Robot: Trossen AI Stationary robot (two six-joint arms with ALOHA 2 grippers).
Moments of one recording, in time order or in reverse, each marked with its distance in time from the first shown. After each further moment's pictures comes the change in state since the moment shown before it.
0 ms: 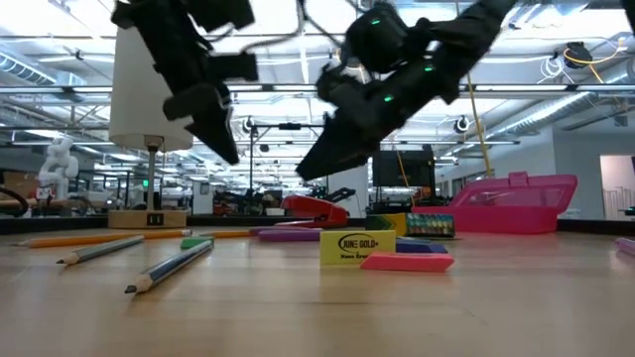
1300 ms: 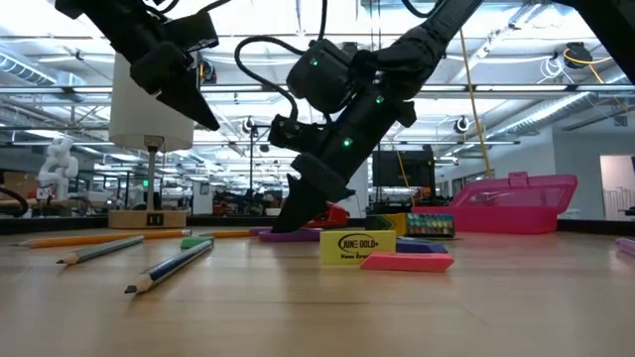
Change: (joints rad) left arm -0.018 -0.300 -0.175 0.099 -0.022 -0.019; right arm 0.020 0.269 0.257 -0.227 0.037 -0.131
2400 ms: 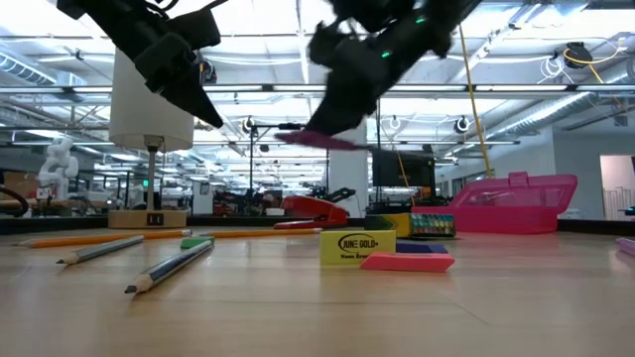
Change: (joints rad) left arm -0.001 0.003 0.000 0.033 0.028 -0.053; right arm 0.000 -0.379 -0.106 -0.114 -0.070 0.027
